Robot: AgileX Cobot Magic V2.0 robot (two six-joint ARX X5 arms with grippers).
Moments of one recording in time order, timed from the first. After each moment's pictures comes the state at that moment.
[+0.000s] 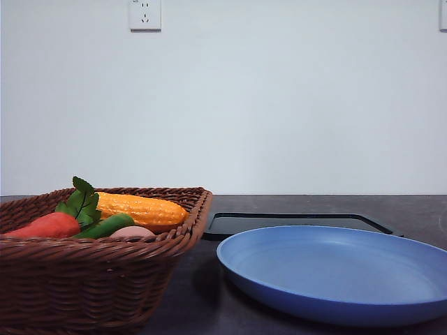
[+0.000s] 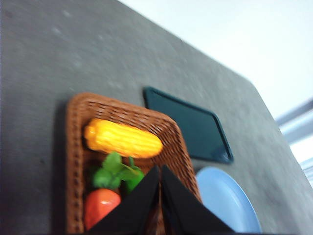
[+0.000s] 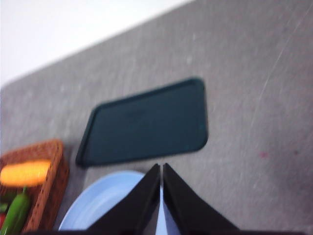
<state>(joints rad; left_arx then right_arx) 0.03 0.53 0.52 -0.37 0.58 -0.47 -0.01 0.48 0.57 -0.53 -0.32 0.41</state>
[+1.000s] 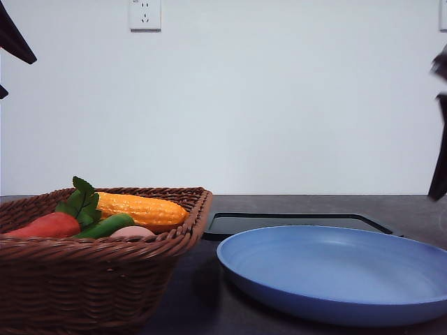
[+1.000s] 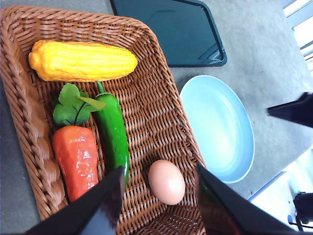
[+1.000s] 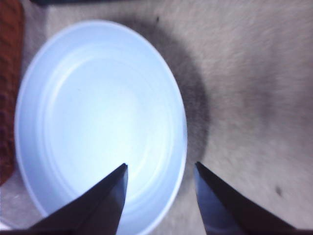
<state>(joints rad) -0.14 0.82 0.76 -0.72 0.61 -0.21 0.12 1.12 0.63 -0.62 -0.47 0.24</state>
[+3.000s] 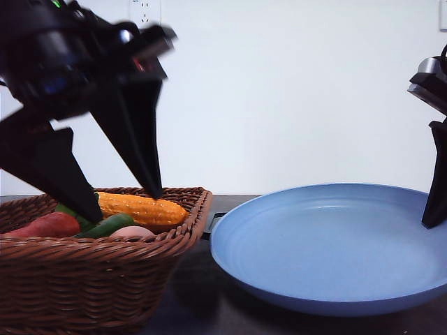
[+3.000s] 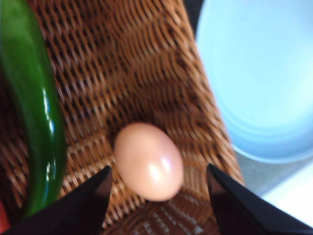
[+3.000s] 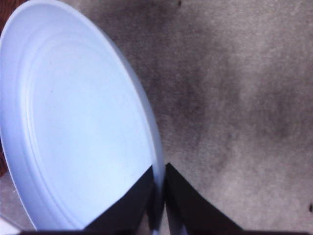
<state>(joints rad) -0.77 1.33 0.86 -0.62 0.16 -0.49 0.20 1.14 0.61 -0.57 -0.46 0.26</state>
